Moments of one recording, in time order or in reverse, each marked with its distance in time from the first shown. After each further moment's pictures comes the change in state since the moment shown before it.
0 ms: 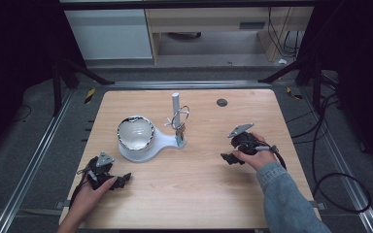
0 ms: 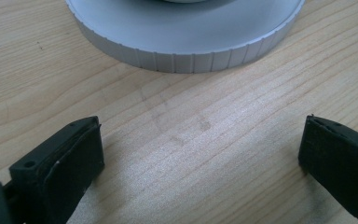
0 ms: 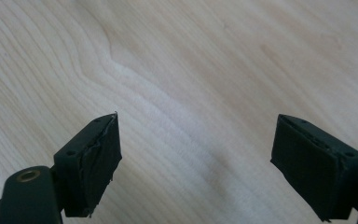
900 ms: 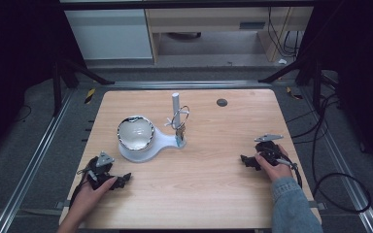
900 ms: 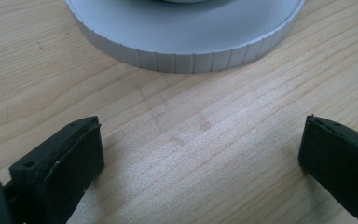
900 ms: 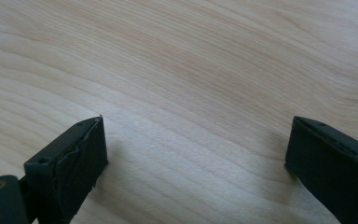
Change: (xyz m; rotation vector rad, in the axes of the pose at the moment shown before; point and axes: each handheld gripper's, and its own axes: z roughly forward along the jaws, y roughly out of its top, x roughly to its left) left arm 0.000 0.000 0.000 0.000 0.000 -0.001; right arm -0.041 -0.080 0.005 -0.082 -0.149 0.324
